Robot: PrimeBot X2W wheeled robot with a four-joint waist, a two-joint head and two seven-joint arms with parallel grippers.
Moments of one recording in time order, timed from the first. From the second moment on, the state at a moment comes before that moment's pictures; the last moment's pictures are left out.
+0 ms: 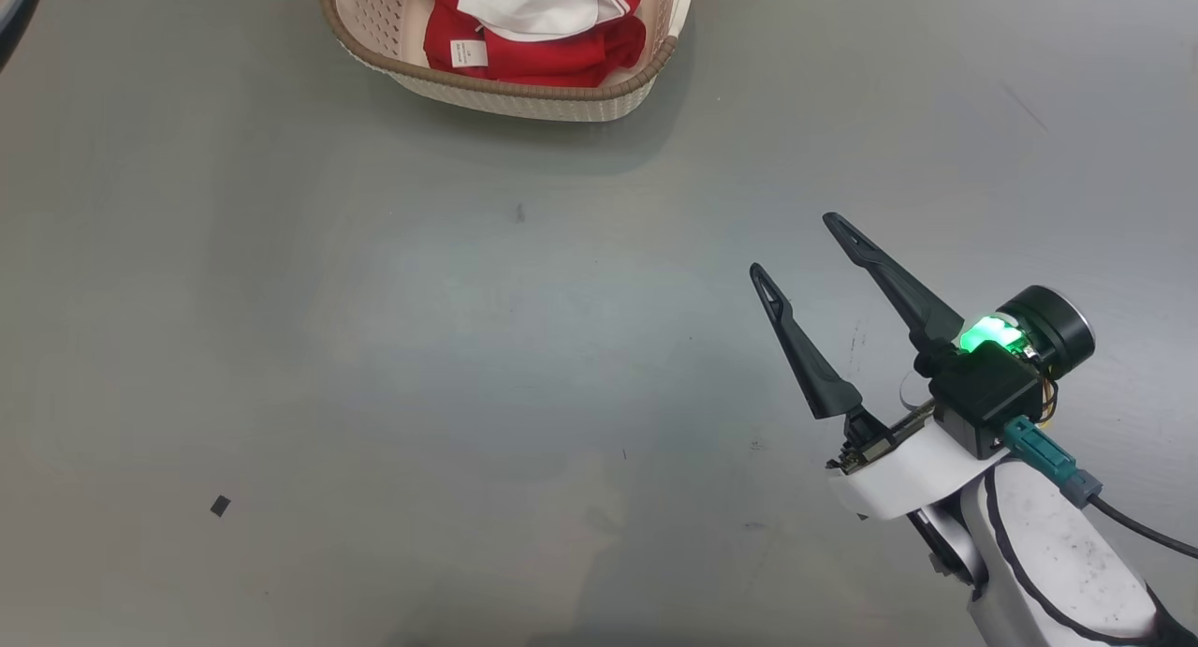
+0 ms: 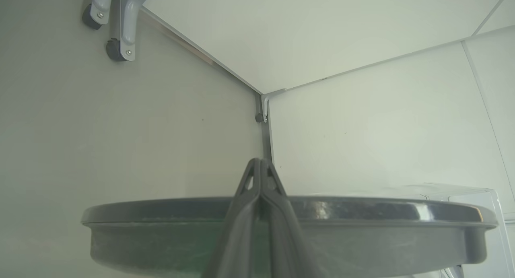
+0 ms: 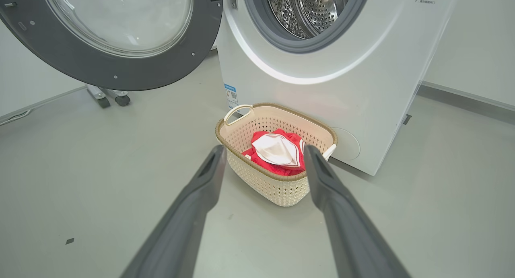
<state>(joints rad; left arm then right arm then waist) -0.91 0.68 0.62 0.81 -1.55 0.12 0.36 -0.24 -0.20 0.40 -0.03 0.15 0.12 -0.22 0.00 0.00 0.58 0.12</state>
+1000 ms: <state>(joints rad) -1.01 0.67 0.52 0.88 -1.55 0.13 0.52 -0.24 -0.22 0.40 -0.03 0.15 0.12 -0.22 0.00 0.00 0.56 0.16</state>
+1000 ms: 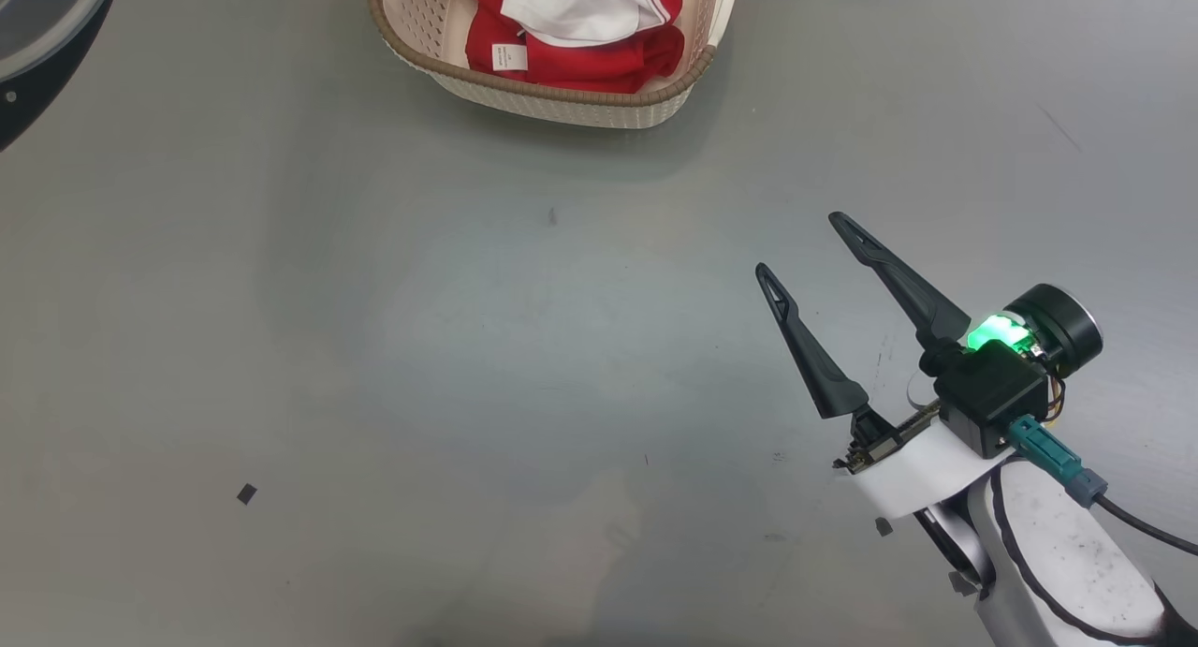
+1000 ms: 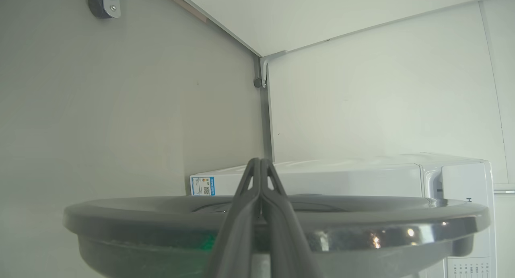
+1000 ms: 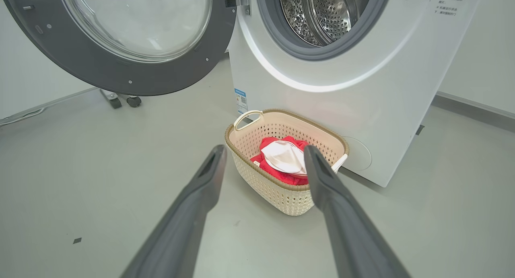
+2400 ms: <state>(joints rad) -0.93 0.53 0.31 0.80 -1.58 -0.05 0.93 -0.24 -0.19 0.41 0.02 0.17 0.12 -0.23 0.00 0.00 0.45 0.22</state>
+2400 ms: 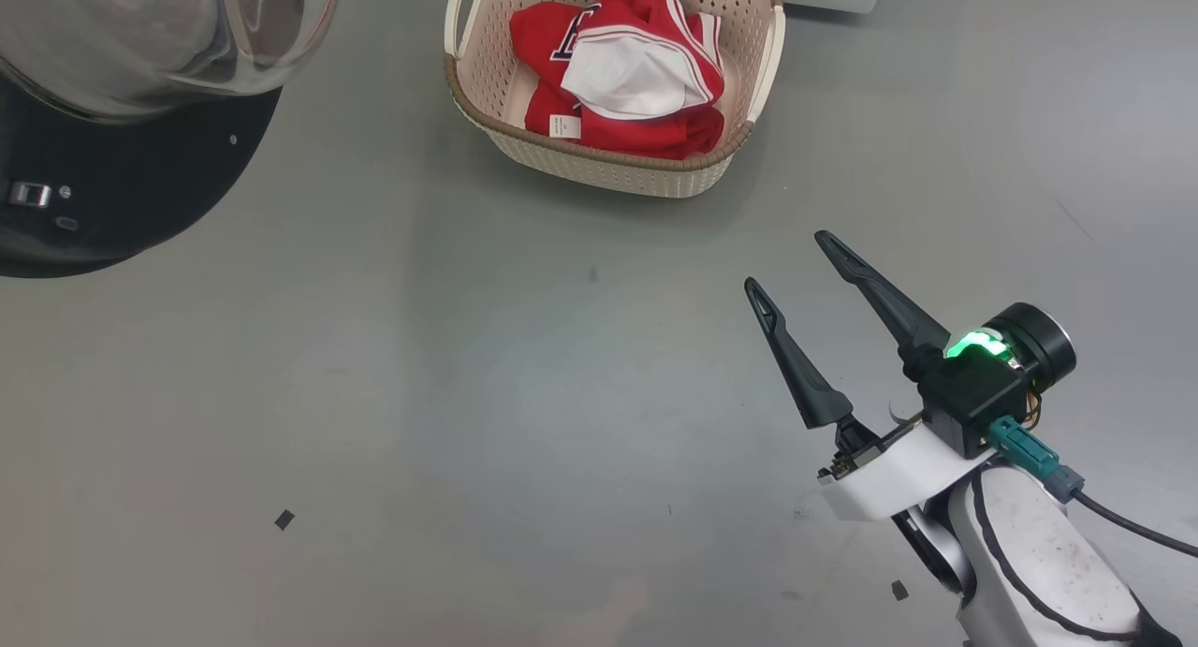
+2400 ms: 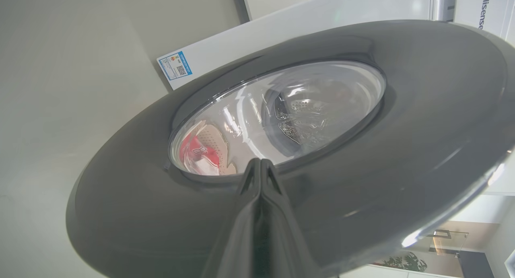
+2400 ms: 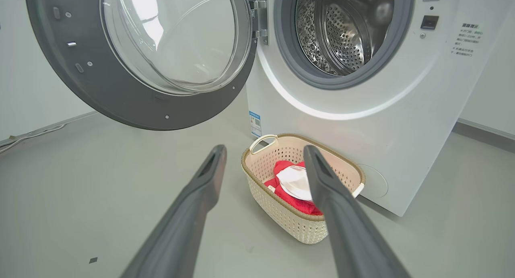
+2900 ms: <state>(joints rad) -0.88 0.44 0.30 0.77 -1.60 -0.07 0.98 -0.24 -0.16 0.43 0.06 0.19 0.12 -0.23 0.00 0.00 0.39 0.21</state>
